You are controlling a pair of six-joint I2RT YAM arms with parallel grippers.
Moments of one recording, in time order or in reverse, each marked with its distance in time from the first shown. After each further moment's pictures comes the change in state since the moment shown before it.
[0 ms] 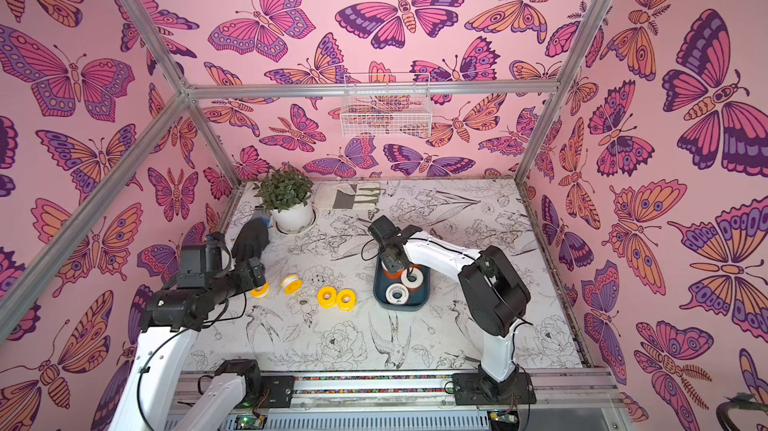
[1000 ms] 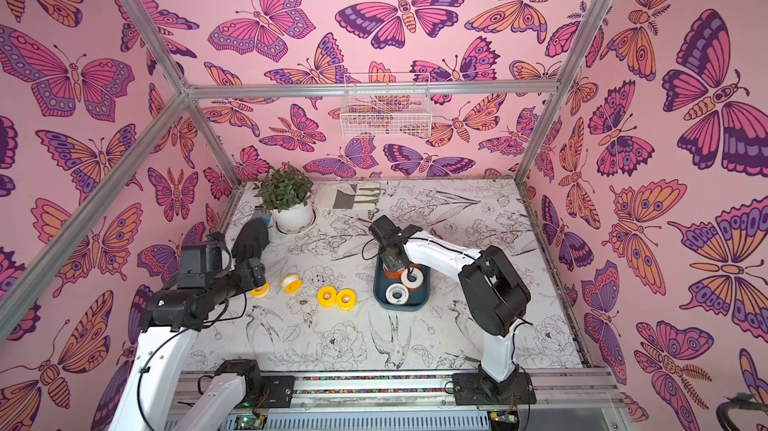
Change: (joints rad) left arm 0.000 0.000 -0.002 0.000 0.000 0.000; right arm -0.005 0.000 0.000 0.002 0.006 0.000
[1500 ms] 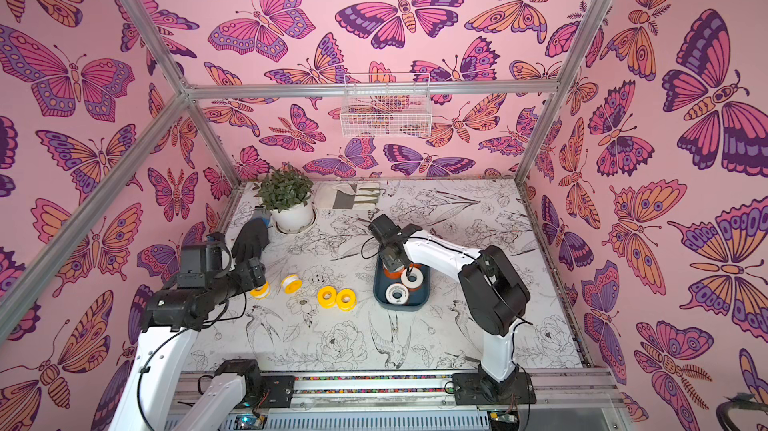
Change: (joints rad) left arm 0.000 0.000 0.000 0.000 0.000 0.000; right arm 0.000 0.004 0.013 0.011 0.005 0.000
